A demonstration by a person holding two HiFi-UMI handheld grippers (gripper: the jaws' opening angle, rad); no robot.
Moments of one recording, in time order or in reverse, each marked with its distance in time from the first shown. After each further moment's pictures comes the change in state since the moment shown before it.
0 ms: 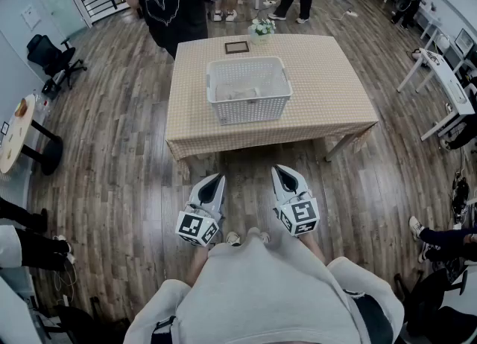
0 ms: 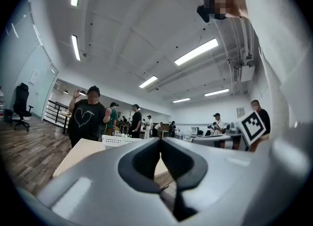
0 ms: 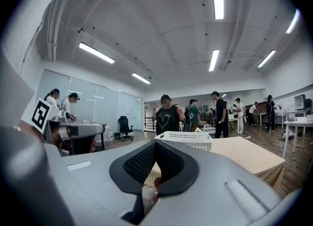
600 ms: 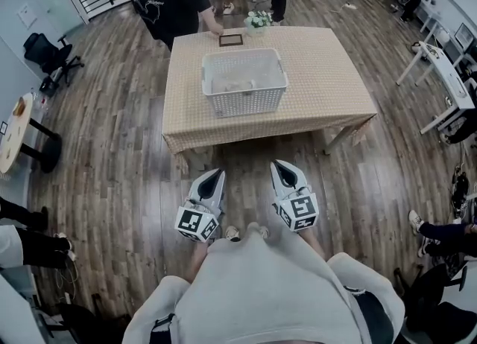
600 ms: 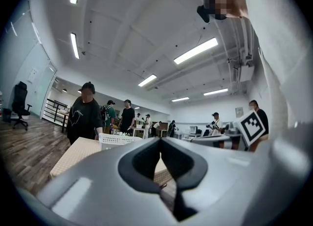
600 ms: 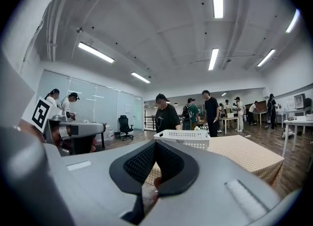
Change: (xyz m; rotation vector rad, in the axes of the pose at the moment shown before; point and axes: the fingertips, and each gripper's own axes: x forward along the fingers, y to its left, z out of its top) left arm 0.009 -0.008 -0.005 -0.001 0.010 -0.012; right arm -0.002 -0.008 -0.005 0.003 0.003 0.004
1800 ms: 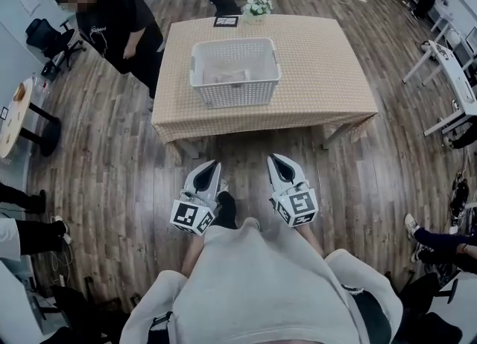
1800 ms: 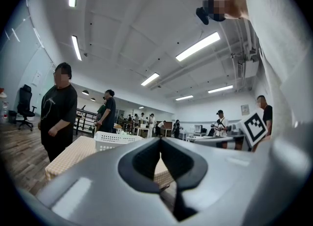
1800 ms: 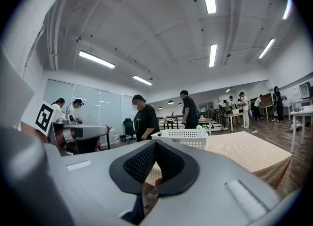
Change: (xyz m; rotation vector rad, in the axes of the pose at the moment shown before) left arm 0.048 -0.031 -0.015 0.008 0.006 0.063; right arm -0.006 -0.055 -0.012 0.046 -0.016 0.077
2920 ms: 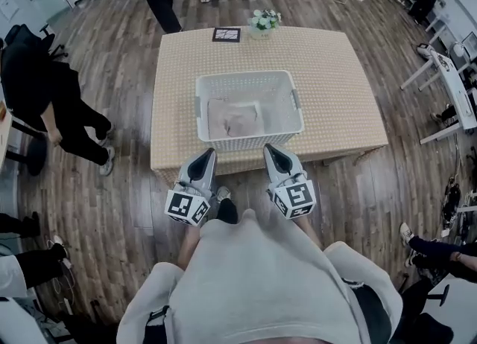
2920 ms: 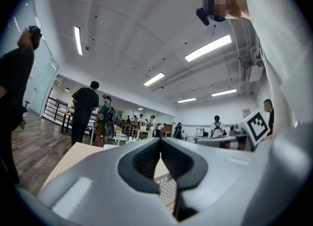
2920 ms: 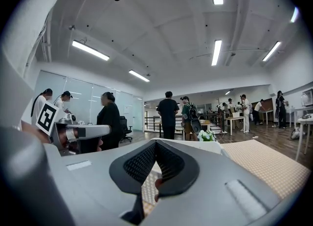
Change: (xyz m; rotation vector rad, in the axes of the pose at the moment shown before) left arm 0.171 0.206 0.020 -0.029 -0.026 -0.037; right arm 0.244 -0.067 0.040 -0.043 0.013 -0.044
